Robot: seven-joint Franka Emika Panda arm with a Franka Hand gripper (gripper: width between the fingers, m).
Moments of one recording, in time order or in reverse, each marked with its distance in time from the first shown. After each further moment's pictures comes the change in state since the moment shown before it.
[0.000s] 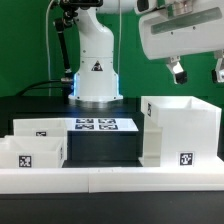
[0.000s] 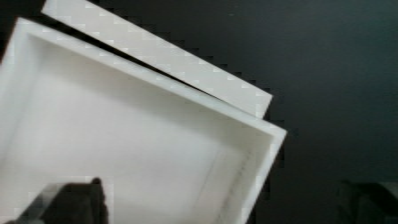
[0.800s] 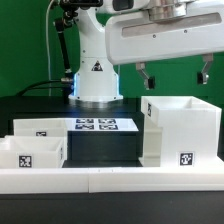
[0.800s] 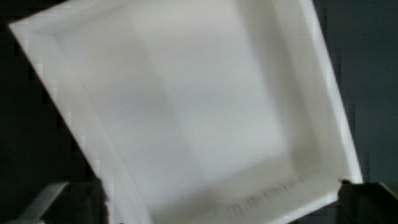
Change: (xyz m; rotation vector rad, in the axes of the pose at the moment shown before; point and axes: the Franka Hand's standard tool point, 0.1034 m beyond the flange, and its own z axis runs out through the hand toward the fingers) arm 0.024 0.027 -0.002 -0.104 -0.034 -0.777
